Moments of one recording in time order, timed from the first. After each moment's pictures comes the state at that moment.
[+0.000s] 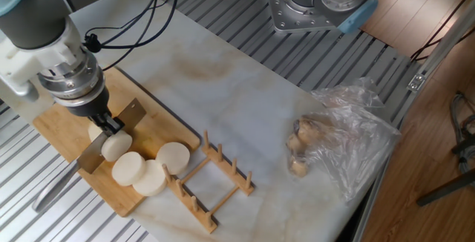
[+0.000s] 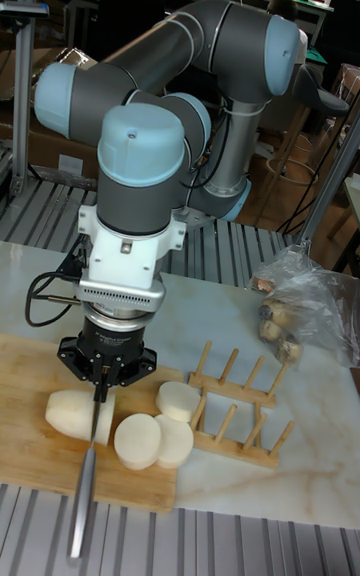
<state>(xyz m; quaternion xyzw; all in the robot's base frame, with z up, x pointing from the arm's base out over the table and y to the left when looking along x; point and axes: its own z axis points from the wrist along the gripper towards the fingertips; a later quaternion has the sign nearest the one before) 0.669 -0.057 0.080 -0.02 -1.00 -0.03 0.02</state>
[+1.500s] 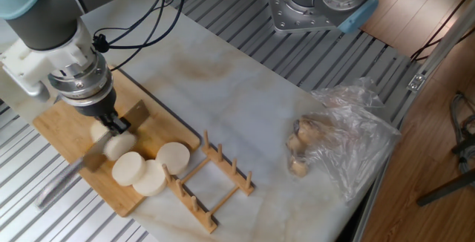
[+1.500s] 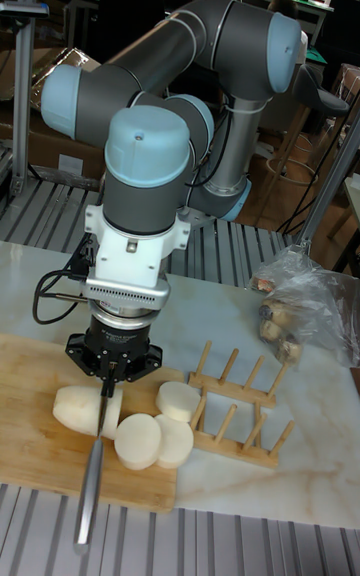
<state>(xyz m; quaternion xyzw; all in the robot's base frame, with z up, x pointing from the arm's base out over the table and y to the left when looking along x) 0.663 -0.053 0.079 -0.02 -1.00 -0.03 0.01</state>
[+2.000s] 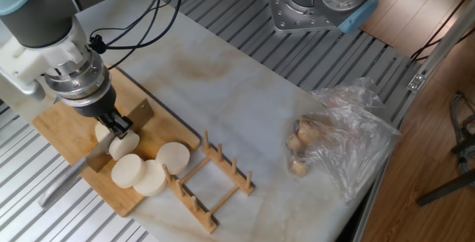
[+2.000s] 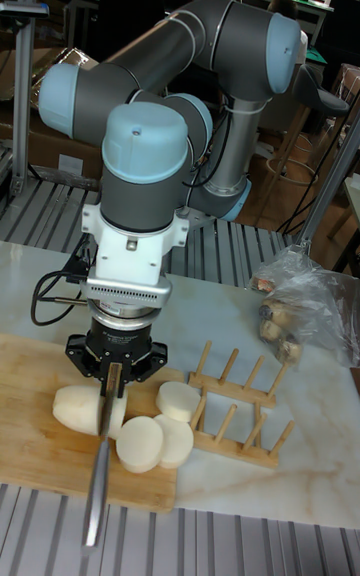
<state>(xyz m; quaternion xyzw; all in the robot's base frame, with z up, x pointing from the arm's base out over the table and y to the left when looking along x) 0.672 -0.057 0.085 0.01 -1.00 -0.03 0.00</state>
